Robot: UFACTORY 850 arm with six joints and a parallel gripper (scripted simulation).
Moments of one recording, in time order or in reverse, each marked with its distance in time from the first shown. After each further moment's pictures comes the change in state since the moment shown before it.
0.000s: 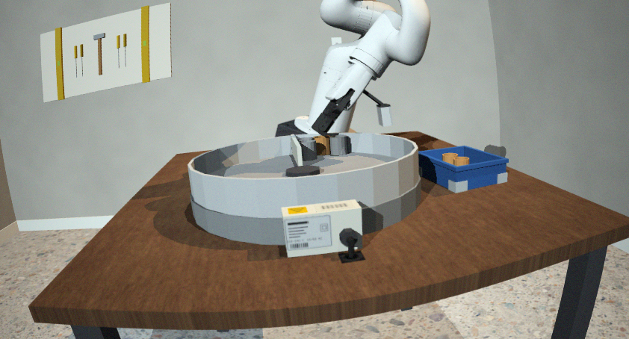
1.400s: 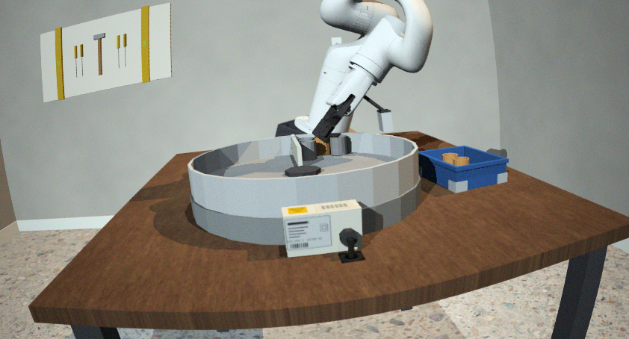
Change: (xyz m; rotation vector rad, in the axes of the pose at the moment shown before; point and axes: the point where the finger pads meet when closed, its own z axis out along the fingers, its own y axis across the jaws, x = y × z) arm 0.008 0.001 0.009 -0.002 -0.001 0.001
